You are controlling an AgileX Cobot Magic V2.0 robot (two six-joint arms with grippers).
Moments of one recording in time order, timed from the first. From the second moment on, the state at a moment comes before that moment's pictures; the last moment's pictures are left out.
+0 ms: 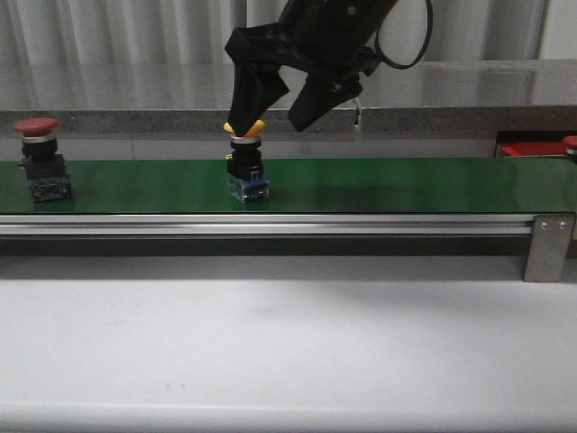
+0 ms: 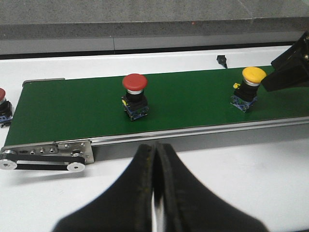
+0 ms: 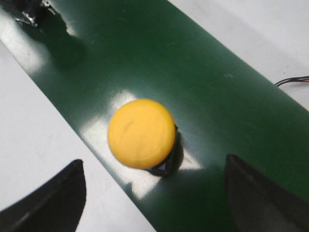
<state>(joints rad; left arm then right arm) -0.06 0.51 -0.68 -0.27 0.71 0.18 0.45 1.91 -1.59 0.48 0.67 -0.45</state>
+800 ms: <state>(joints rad) -0.06 0.51 -0.68 -0.27 0.71 0.18 0.47 1.95 -1.59 0.50 0.61 -0.47</state>
